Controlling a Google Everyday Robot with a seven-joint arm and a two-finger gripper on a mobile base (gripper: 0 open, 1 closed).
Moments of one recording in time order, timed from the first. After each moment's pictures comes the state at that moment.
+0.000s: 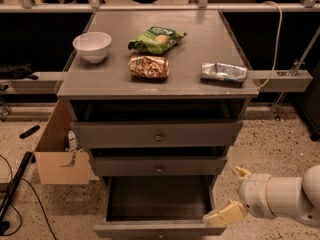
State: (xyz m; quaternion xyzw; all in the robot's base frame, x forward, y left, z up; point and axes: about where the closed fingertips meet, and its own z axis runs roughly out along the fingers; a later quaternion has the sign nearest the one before) arm 0.391 -0.162 0.657 -0.39 0.83 0.21 0.33
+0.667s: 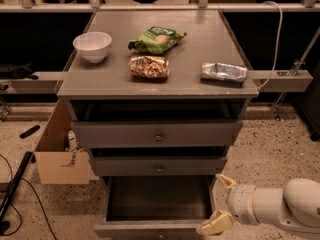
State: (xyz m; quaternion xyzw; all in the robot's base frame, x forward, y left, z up) arm 0.395 -0.143 0.593 -0.43 0.79 0.25 0.35
